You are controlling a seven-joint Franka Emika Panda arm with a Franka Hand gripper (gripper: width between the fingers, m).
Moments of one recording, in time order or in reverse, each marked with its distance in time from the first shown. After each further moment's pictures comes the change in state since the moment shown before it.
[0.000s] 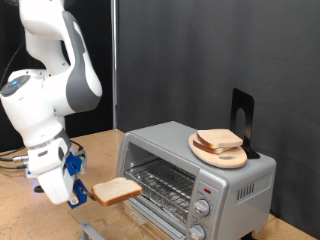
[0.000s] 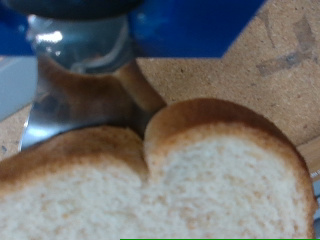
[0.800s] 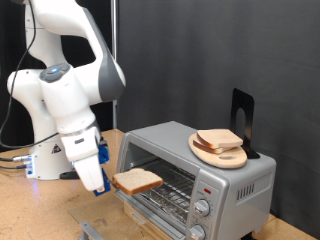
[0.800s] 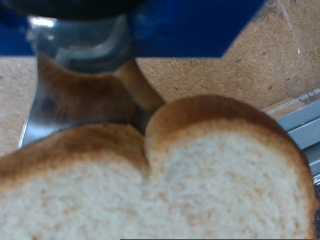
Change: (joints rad) arm 0.061 -0.034 0.103 0.009 -0.181 -0.011 0.228
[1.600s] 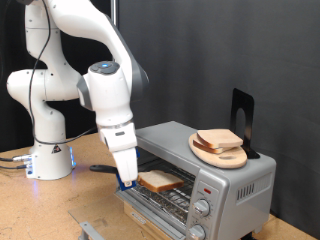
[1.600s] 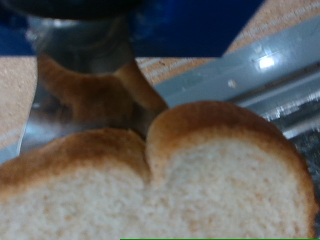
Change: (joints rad) arm 0.075 0.009 0.110 -0.013 -0.178 0.097 0.275
